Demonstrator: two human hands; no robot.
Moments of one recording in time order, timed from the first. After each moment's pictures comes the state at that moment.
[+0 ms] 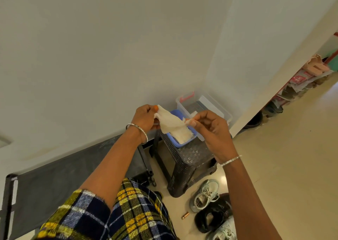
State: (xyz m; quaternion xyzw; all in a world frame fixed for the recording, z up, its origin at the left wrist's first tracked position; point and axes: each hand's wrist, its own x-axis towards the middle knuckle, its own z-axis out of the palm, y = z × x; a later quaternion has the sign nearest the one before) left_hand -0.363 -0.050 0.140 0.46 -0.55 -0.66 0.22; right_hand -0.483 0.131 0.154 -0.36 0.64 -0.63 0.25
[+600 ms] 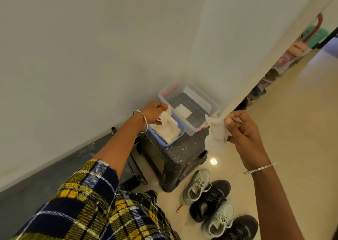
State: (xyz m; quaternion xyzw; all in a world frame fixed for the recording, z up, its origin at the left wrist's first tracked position) left_hand -0.463 -0.083 0.073 0.37 -0.67 -0.65 -0.01; right_hand -0.544 0.200 0.140 -0.26 0.72 -0.61 0.21
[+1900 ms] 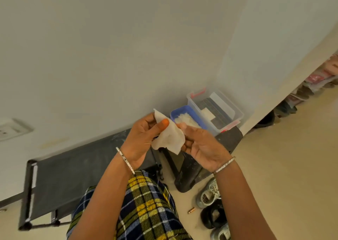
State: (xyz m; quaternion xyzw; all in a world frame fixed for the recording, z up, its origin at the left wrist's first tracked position) left_hand -0.273 0.010 0.175 0.32 -0.55 -0.73 0.24; right_hand -0.417 0.121 0.171 -0.11 0.51 -0.62 0.59
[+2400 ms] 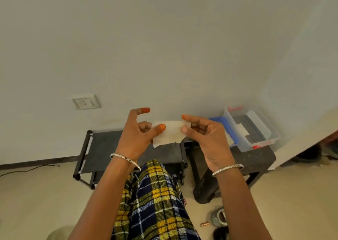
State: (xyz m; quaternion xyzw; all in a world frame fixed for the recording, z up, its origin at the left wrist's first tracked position) left_hand -0.145 0.056 0.220 0.47 -0.57 -0.55 0.39; right_hand -0.329 0.126 0.217 -0.37 0.53 -0.62 0.44
